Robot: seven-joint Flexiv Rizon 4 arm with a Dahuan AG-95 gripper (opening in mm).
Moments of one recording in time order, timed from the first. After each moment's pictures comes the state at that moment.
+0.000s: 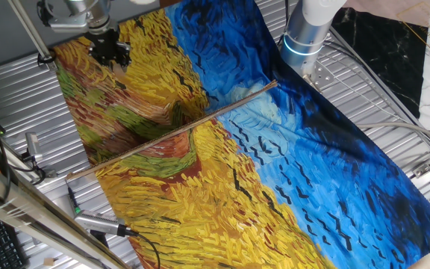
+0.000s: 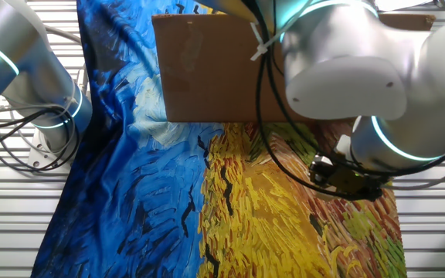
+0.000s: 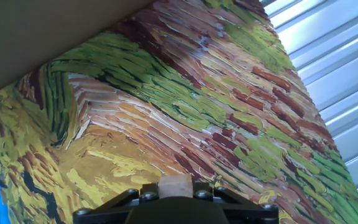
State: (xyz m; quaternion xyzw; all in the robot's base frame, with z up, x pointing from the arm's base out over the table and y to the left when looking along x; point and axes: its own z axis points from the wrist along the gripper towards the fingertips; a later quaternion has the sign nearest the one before) arm 0.564 -0.181 0.136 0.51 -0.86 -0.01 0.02
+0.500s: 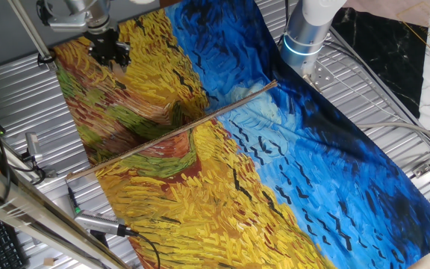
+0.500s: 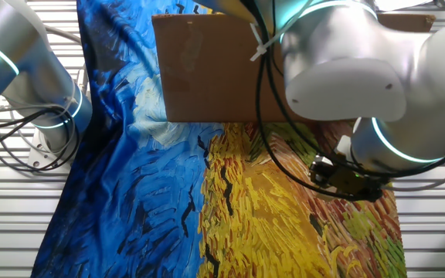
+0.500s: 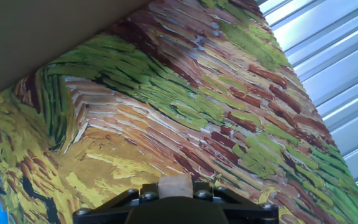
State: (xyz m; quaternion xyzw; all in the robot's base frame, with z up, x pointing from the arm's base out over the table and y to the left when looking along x) arm 0.566 -0.181 0.135 0.51 -0.86 -0.01 0.02
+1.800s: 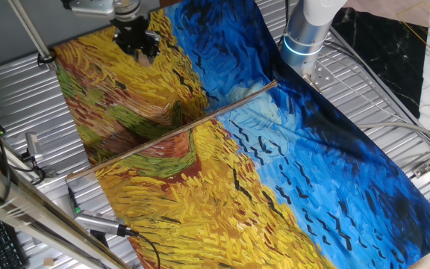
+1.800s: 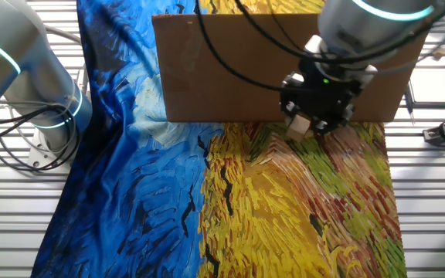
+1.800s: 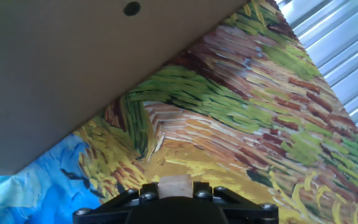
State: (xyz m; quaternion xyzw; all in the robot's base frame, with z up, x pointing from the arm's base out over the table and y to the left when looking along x) arm 0.498 -0.092 0.239 0.46 -0.89 0.01 0.05
